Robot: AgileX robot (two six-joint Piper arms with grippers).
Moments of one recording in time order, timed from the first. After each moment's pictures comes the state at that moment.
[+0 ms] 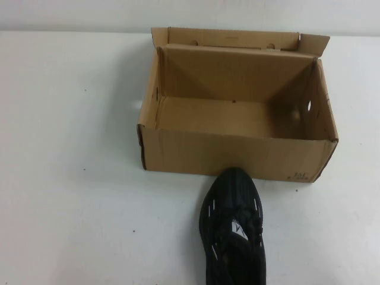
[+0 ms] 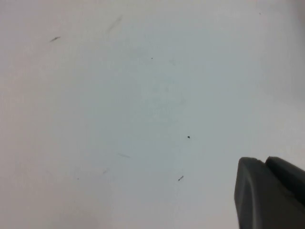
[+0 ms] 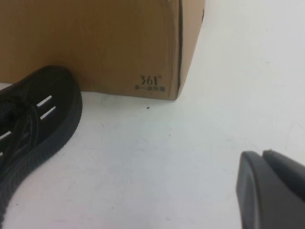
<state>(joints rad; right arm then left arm) 0.11 -0.01 0.03 0.30 0.38 -0.16 0.03 -0.01 0.02 0.20 0.40 -0.15</state>
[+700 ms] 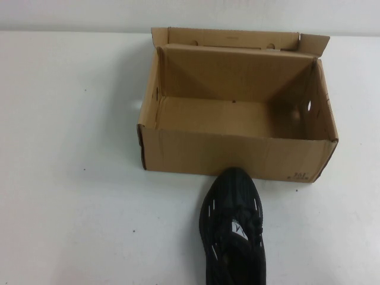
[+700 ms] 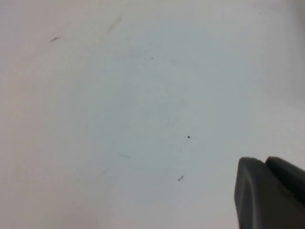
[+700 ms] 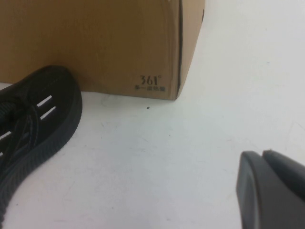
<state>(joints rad) 0.11 -0.01 0.03 0.30 0.38 -0.16 0.03 -0.01 0.02 0.20 0.40 -0.15</state>
